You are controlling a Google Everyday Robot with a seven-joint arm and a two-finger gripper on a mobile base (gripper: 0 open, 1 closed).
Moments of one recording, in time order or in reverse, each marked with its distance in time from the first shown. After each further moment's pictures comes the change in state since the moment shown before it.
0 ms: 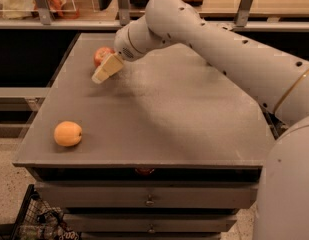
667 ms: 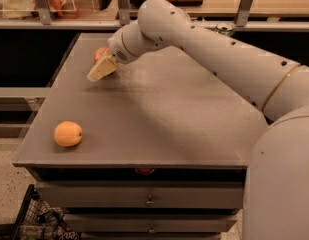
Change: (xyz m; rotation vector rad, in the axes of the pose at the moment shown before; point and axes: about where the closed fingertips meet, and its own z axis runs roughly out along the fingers) arm -0.001 0.004 0.022 -0.016 -0.001 0.018
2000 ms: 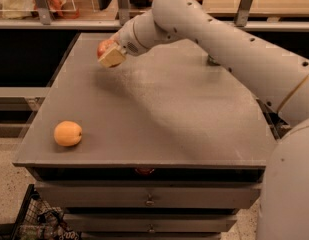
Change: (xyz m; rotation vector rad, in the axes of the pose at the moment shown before) arm -0.008 -0.015 -0.033 0.025 -0.033 -0.034
